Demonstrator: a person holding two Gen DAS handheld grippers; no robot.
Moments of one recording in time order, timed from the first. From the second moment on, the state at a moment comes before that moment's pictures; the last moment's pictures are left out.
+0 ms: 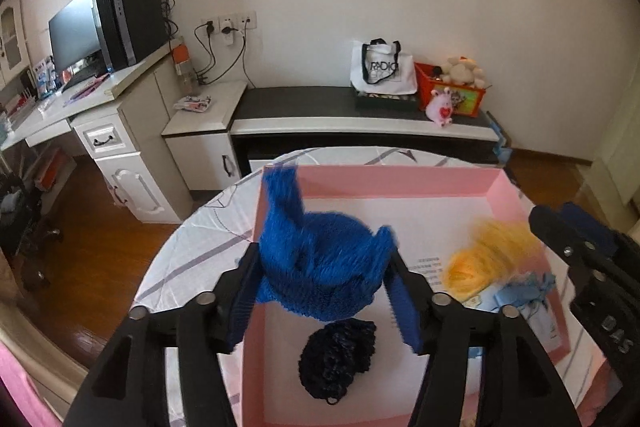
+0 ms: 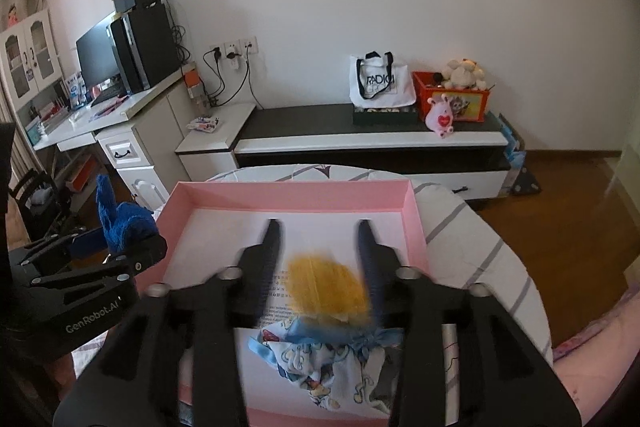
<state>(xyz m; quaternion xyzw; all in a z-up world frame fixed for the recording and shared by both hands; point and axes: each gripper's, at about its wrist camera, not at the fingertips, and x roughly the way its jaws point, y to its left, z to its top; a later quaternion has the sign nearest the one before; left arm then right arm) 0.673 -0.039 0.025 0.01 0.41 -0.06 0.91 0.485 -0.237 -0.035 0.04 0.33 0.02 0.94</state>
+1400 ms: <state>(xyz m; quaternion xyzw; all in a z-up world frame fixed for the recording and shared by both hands) 0.487 -0.032 0.034 0.01 0.36 -0.03 0.93 0.395 -0.249 0.004 0.02 0.28 -0.01 0.96</state>
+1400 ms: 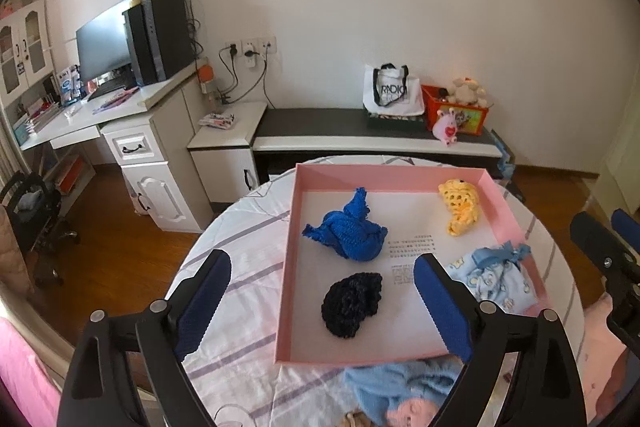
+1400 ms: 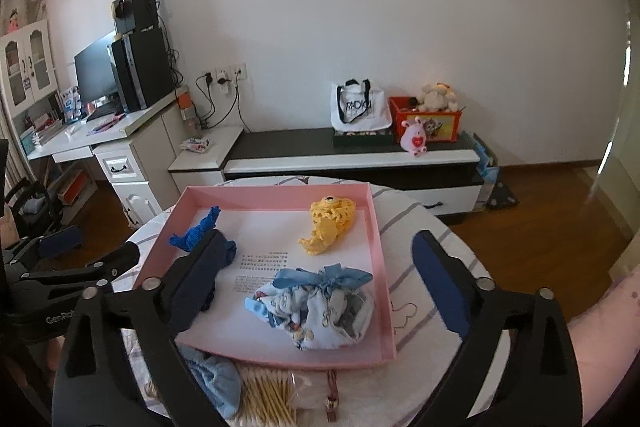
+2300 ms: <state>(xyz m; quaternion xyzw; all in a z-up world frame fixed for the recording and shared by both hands) 0.263 -0.017 0.086 0.00 0.24 -0.05 0.97 0.237 -0.237 0.054 0.01 0.19 0.02 0.98</state>
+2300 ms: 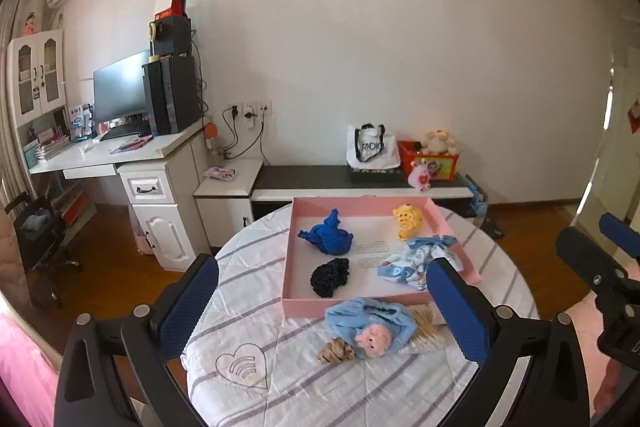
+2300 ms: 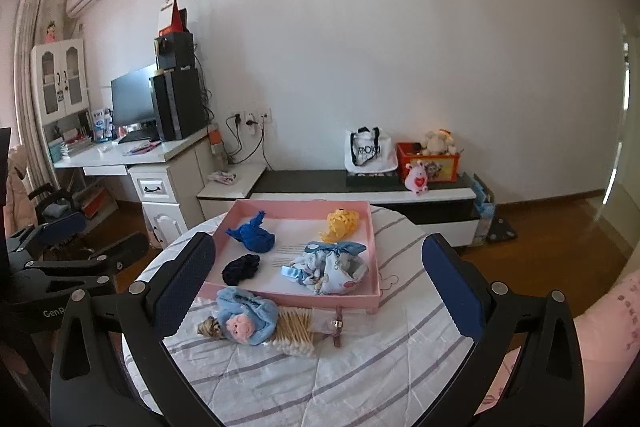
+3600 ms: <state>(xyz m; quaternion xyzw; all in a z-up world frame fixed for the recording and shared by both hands) 0.113 -0.031 0.081 0.00 0.14 -0.04 0.99 0.120 -0.219 0.077 -0.03 0.09 0.01 1.00</state>
